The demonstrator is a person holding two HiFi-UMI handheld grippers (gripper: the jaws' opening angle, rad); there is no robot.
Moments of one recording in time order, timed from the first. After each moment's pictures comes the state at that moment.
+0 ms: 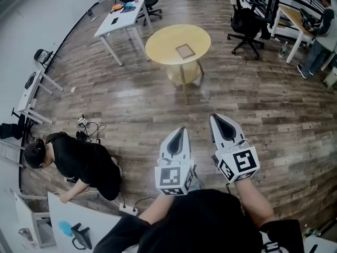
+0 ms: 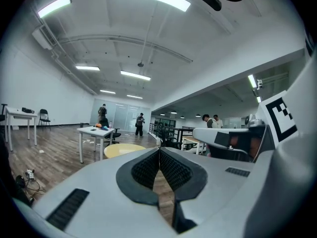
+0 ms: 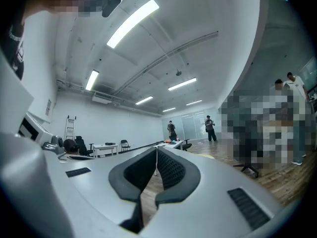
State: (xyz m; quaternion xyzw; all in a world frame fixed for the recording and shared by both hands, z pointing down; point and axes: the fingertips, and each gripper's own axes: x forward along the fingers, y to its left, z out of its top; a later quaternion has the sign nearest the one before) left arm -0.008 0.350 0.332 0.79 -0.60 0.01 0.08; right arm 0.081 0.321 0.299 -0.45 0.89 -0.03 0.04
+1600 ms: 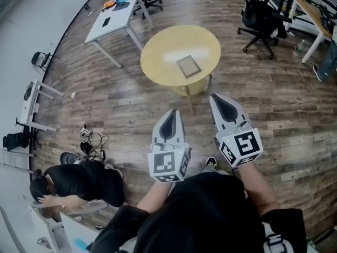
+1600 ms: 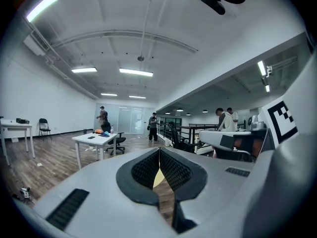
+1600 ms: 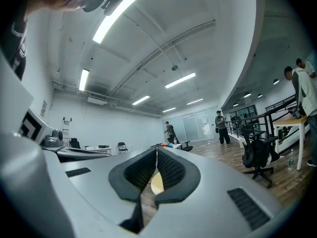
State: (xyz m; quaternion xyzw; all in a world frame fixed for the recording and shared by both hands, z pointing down) left arm -0.031 -0.033 0.333 0.77 -0.63 0.04 0.05; right arm 0.076 -0.066 0.312 -0.44 0.90 -0.04 0.05
